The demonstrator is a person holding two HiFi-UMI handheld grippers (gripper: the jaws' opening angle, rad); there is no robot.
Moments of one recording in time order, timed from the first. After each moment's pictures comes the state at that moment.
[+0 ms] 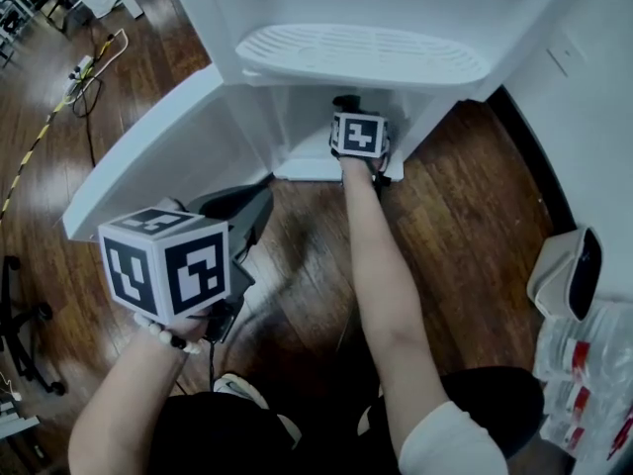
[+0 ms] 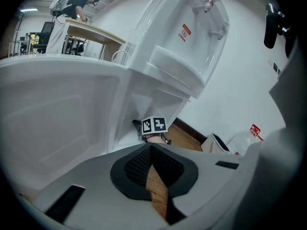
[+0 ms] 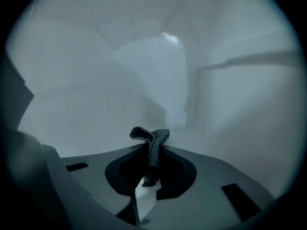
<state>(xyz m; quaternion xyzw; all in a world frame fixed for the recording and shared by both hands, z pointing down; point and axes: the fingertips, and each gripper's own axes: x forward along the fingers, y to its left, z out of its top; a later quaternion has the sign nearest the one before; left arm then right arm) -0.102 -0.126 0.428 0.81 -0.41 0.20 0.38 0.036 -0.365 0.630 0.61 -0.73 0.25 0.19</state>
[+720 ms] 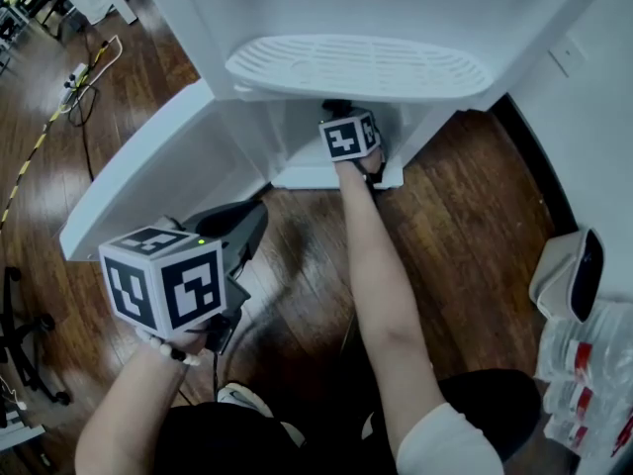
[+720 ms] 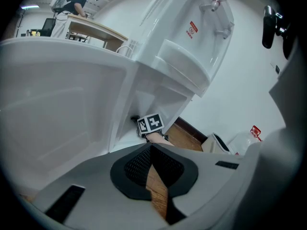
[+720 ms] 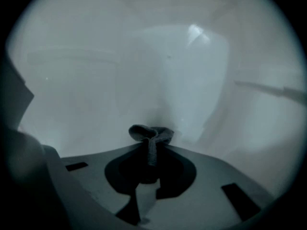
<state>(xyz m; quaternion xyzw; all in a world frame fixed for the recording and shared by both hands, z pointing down) -0.107 -0.131 0.442 0.81 -0.40 0.20 0.39 0.030 -0.376 0.649 0.57 -0.73 0.15 0.34</state>
